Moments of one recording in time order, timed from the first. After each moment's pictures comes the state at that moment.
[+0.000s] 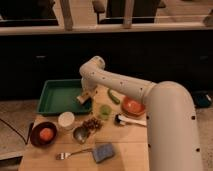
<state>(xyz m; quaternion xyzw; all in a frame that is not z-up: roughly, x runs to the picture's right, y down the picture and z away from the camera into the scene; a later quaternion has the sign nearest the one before) -0.103 0.012 0.870 -0.15 -0.18 -0.36 0.90</state>
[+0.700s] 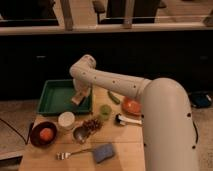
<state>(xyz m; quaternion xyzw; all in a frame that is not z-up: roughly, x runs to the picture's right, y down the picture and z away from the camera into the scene) -0.147 0.022 0.863 -0.16 -0.20 -0.44 0.86</state>
